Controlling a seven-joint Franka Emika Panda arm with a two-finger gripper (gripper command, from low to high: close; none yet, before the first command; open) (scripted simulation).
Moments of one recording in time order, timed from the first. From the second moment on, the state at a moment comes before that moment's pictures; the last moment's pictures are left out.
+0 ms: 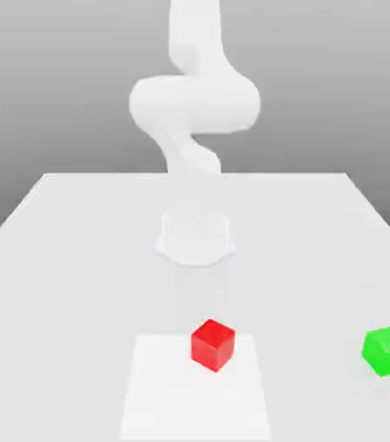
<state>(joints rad) -0.02 -0.73 0.03 -2.36 0.00 2.35 0.87</state>
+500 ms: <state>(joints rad) -0.14 -0.21 0.22 -2.78 0.03 2.72 1.38</state>
